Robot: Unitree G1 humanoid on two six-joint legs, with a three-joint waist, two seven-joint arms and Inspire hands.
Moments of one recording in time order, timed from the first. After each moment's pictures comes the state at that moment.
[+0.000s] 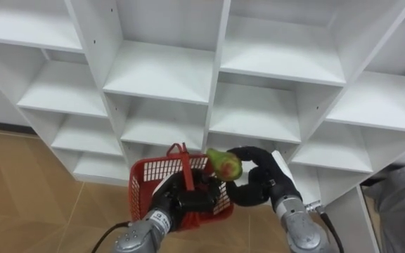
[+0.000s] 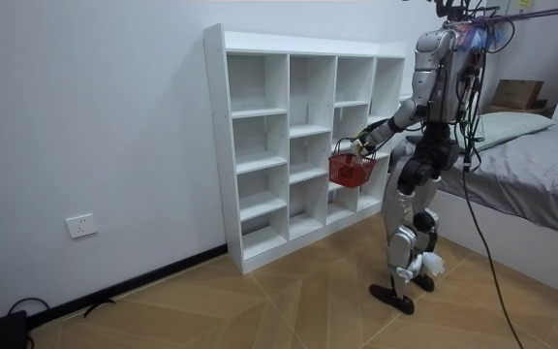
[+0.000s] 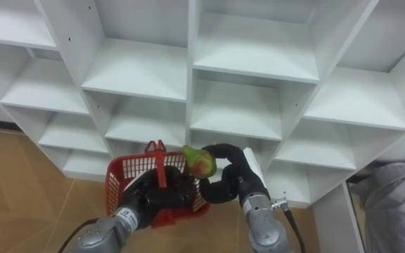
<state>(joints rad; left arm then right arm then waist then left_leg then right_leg) -0.07 0.11 -0.45 0.60 -0.56 -0.03 -0.08 -0.02 -0.23 0.37 0.48 -0.05 -0.06 -0.17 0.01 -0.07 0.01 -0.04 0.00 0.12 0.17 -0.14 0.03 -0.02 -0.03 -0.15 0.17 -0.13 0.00</state>
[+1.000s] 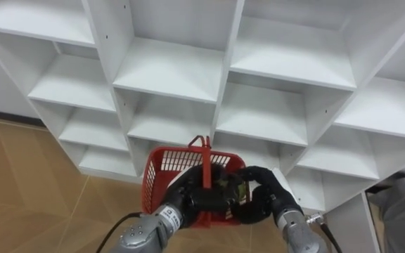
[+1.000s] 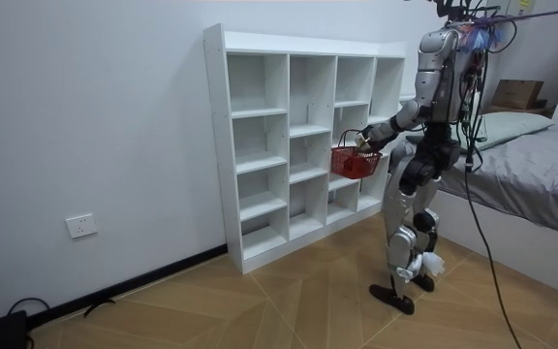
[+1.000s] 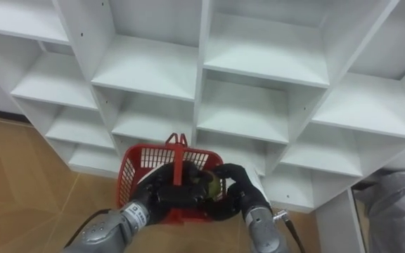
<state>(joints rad) -0.07 0.13 -0.49 0.49 -0.56 -0.01 -0.19 -0.04 -0.23 0.37 0.58 -0.07 -0.03 -0.15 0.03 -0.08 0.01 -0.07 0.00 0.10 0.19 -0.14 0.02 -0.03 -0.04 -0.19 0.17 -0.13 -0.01</state>
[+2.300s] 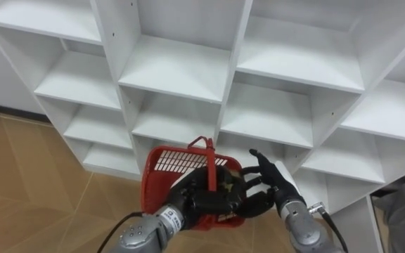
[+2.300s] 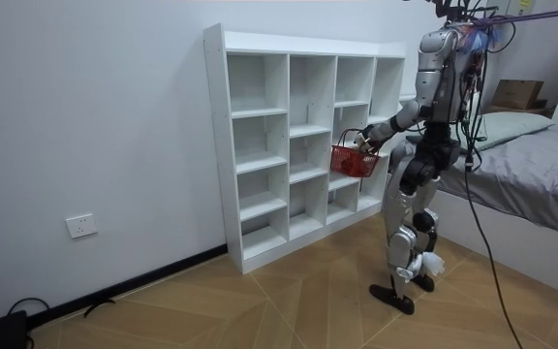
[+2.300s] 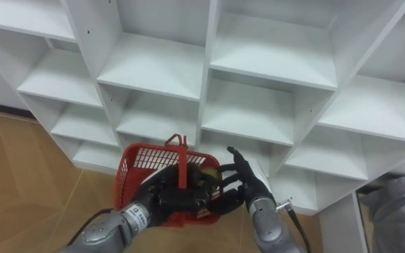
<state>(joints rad) -0.07 0.14 -0.49 0.48 -0.55 0.00 -0.24 -0.11 -0.23 0.37 0.64 -0.08 -0.04 -0.15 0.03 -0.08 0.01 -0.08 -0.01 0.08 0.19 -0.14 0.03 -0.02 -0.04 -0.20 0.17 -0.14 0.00</state>
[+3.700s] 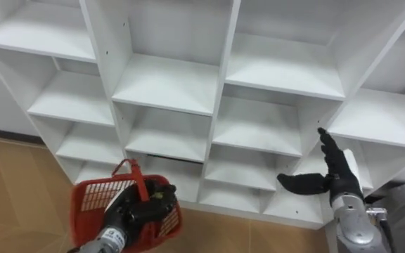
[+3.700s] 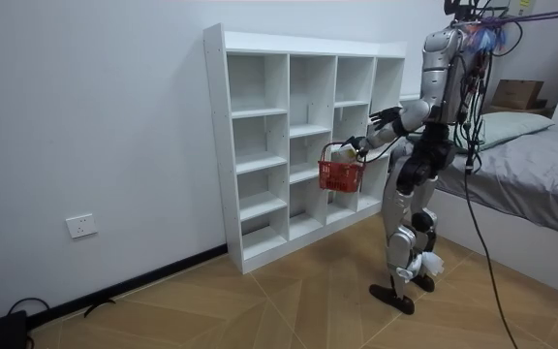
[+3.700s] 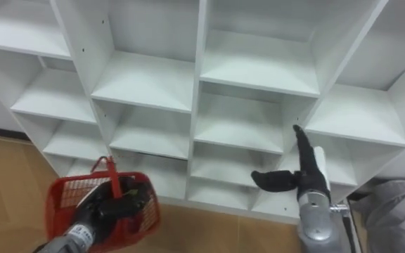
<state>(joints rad) 0.11 0.22 -0.13 0.55 -0.56 -0.01 -0.11 0.04 -0.32 0.06 0.45 0.12 -0.05 -0.27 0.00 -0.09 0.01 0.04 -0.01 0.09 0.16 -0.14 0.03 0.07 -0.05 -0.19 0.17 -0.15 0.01</state>
